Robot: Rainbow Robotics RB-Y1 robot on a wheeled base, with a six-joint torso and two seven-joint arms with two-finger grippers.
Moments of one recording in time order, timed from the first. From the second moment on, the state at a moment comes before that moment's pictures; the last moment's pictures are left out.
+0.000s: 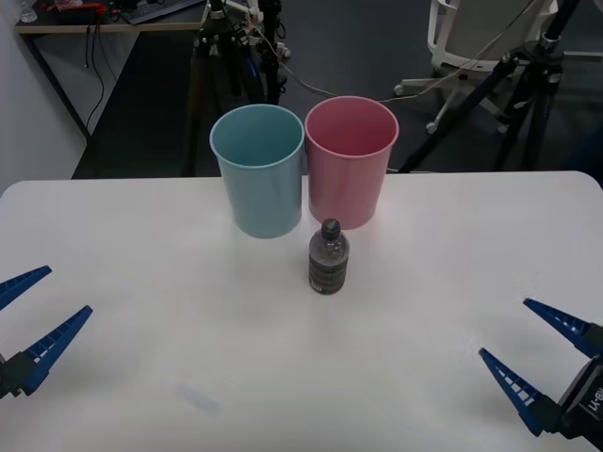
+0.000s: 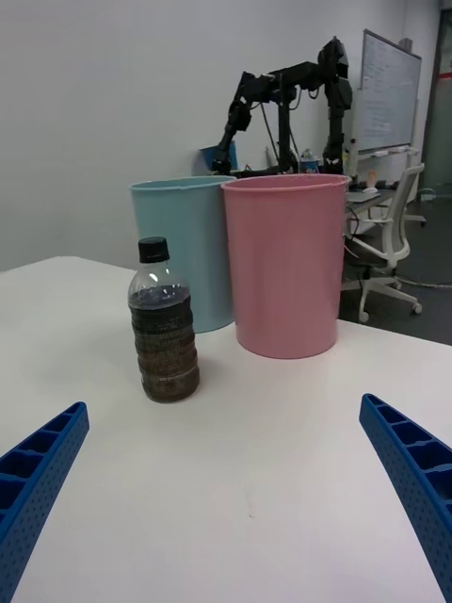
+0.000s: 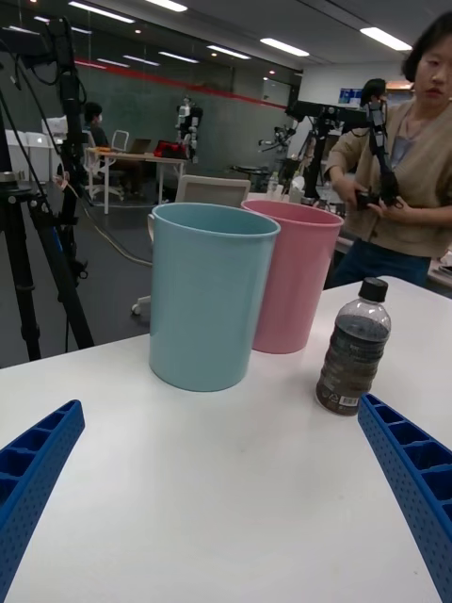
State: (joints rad) right arm 0.42 -0.38 -0.31 -1.58 0.86 -1.20 0.38; left arm 0.35 0.40 0.52 -1.66 -0.96 -1.22 0.00
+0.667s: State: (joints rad) right arm 0.28 -0.35 -0.08 -1.43 0.86 -1.15 0.44; left arm 0.35 0.40 0.52 -1.66 -0.96 -1.22 0.00
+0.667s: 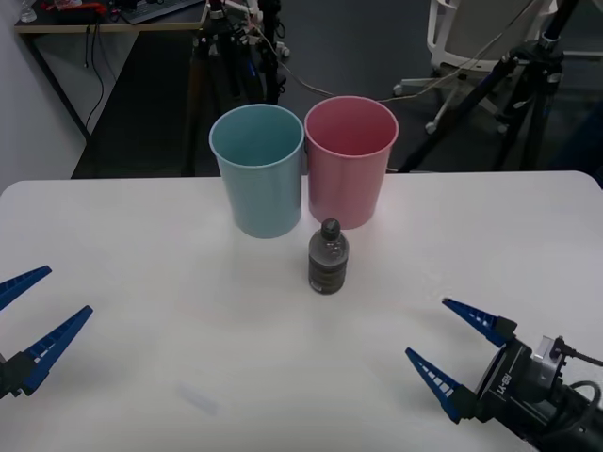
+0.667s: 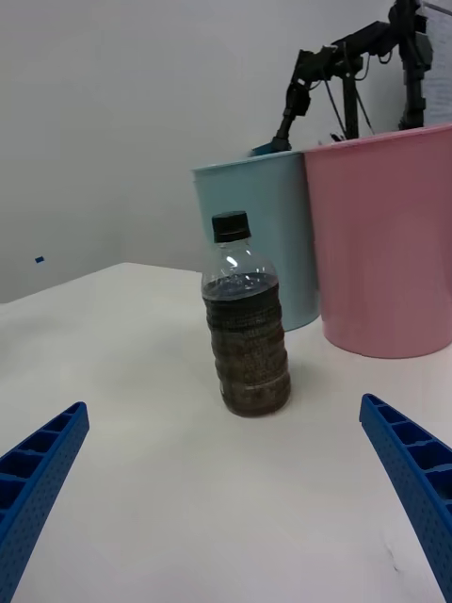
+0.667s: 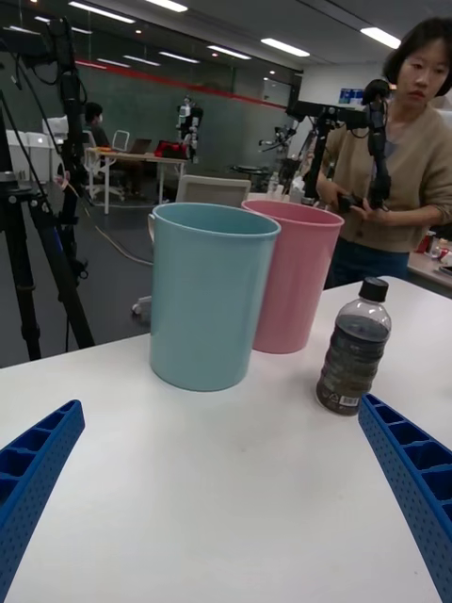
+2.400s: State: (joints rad) right arm -0.17 -0.05 -0.08 -0.97 1.00 -0.97 0.67; left arm 0.35 0.40 0.52 -1.66 -0.96 -1.22 0.00
